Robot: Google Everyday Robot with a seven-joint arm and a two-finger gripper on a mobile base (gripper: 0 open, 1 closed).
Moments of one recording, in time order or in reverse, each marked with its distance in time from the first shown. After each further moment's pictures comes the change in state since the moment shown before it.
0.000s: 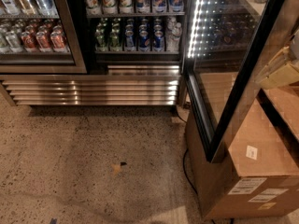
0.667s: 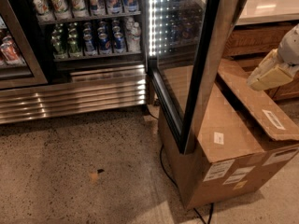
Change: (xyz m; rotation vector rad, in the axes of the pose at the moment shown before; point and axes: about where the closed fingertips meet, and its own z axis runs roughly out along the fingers) arm -0.009 0.004 0.014 0.003 0.031 -0.034
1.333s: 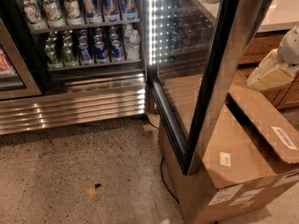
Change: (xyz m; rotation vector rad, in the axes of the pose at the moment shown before) arm 0.000 0.000 0.000 0.000 0.000 0.000
